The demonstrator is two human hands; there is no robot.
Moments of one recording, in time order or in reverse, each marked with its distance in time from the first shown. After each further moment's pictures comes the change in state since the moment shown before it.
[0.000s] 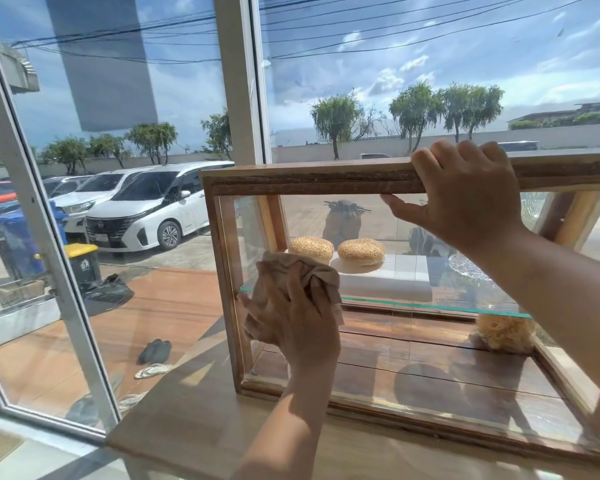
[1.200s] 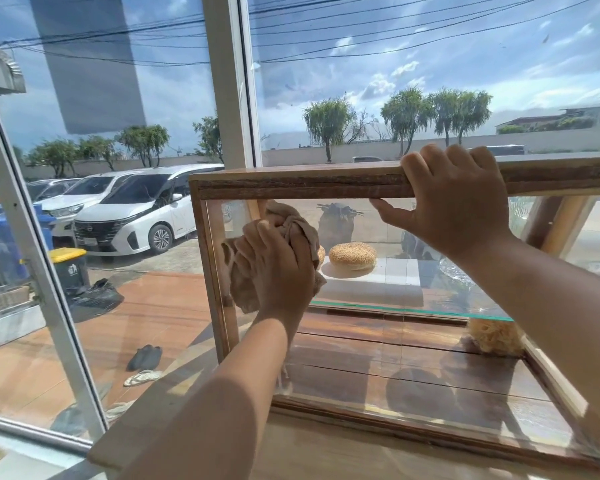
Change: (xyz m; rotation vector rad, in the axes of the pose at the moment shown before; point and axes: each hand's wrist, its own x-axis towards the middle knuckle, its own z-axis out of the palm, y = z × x) left_hand 0.074 0.034 -0.020 -0.140 0.031 0.245; right_hand -0.001 -0.004 0.003 -0.003 0.020 0.040
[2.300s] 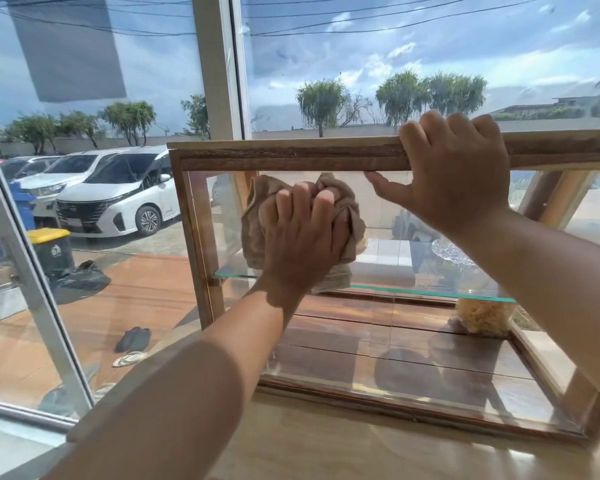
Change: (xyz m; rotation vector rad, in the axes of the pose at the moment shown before) left_hand 0.006 0.014 0.016 0.272 0.149 0.728; right_hand 0.000 0.000 0.002 -0.060 0.034 -0.019
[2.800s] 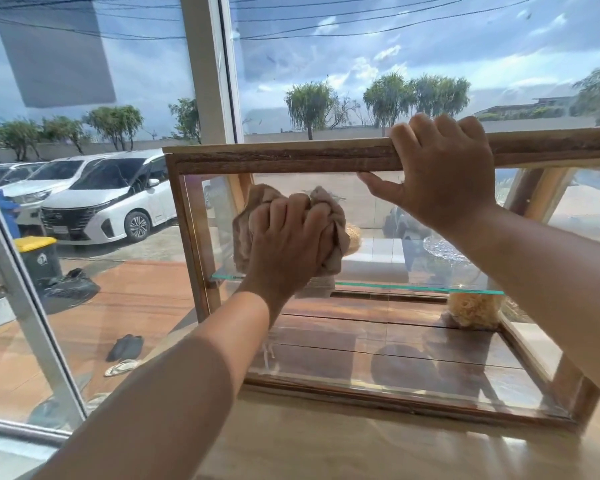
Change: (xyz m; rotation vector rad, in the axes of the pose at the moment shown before) left_hand -0.009 -0.018 -0.006 0.073 -0.018 0.128; right_hand 0.000 0.001 -0.002 0.009 -0.025 -0.008
